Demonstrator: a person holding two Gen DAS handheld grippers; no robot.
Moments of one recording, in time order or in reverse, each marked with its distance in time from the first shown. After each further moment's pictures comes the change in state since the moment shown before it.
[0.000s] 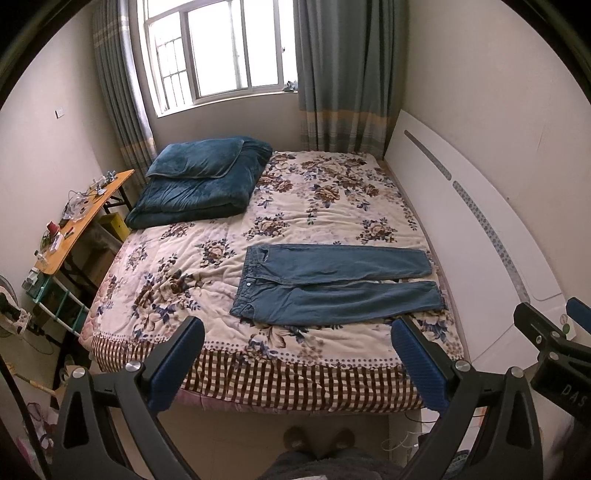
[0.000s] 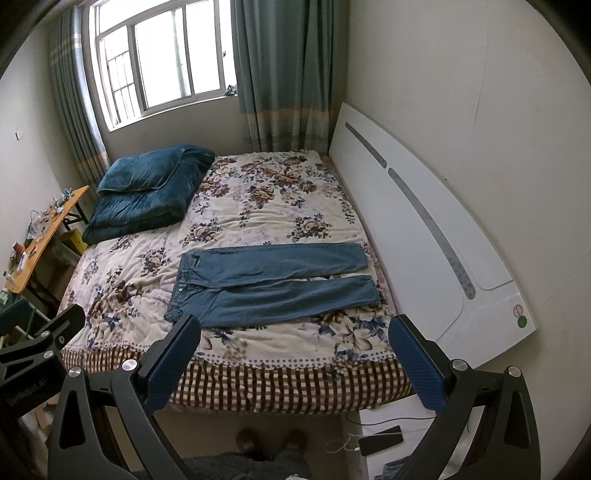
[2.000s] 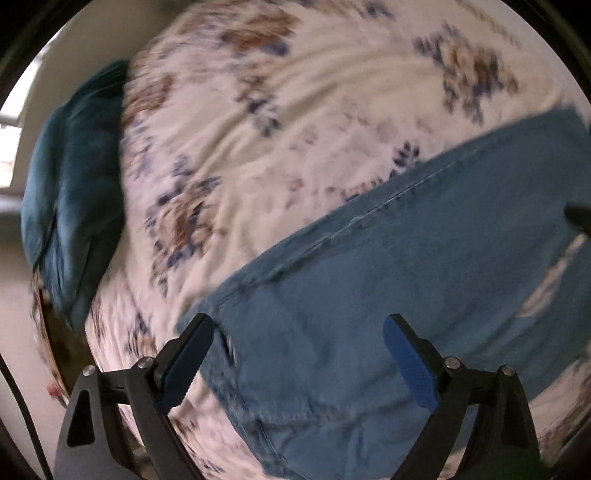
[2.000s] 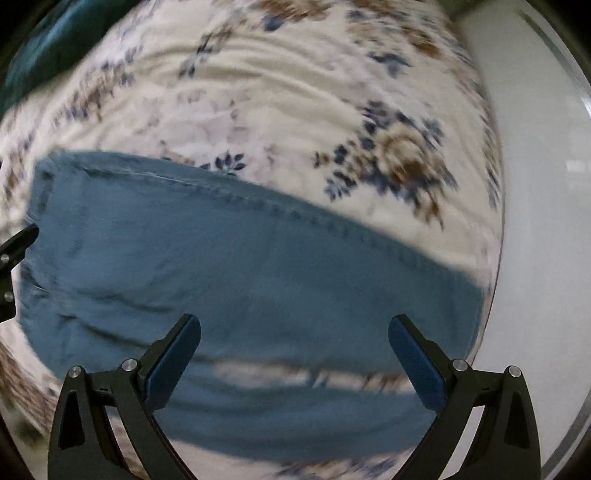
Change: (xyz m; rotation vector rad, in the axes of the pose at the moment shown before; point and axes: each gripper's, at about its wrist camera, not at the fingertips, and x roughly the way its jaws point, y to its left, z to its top) left arm 0.832 -0.072 0.144 0.668 0.612 0.098; right arm 0.954 0.065 0.182 -0.436 0.723 -0.009
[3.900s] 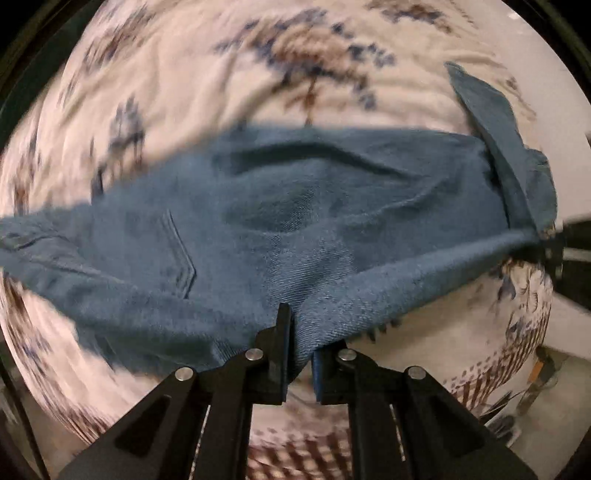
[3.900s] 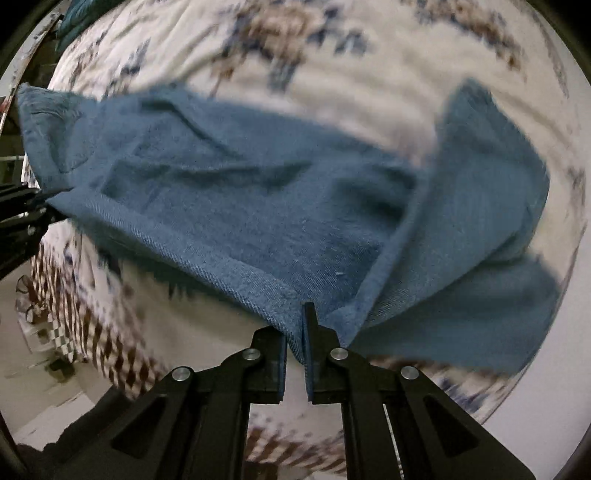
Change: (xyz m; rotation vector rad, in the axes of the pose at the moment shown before) left arm -0.011 -0.104 -0.220 -0.354 0.128 -0.451; right arm 0.049 0.056 -0.260 -0.035 0.152 0.315
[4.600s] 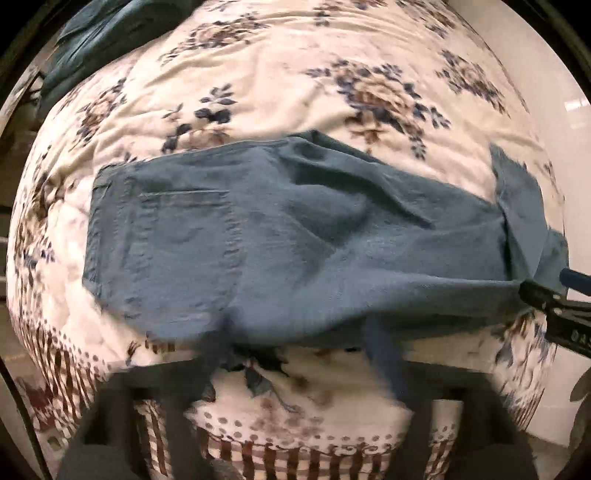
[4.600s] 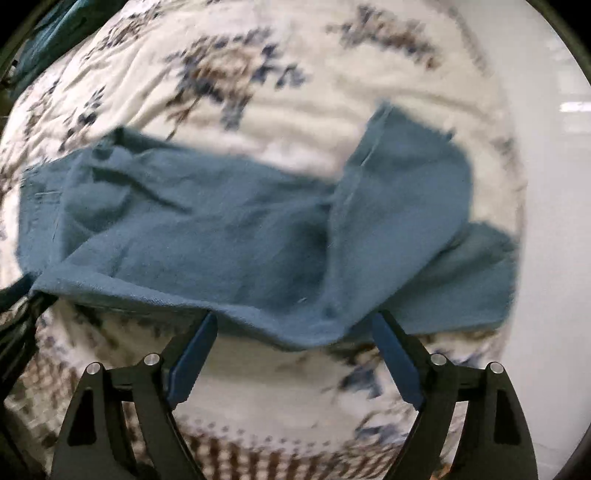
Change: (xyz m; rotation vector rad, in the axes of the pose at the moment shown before) left arm -0.029 -0.002 -0.074 -0.297 -0.236 0.093; right arm -0.032 0.025 -0.008 0.194 -0.188 -0.244
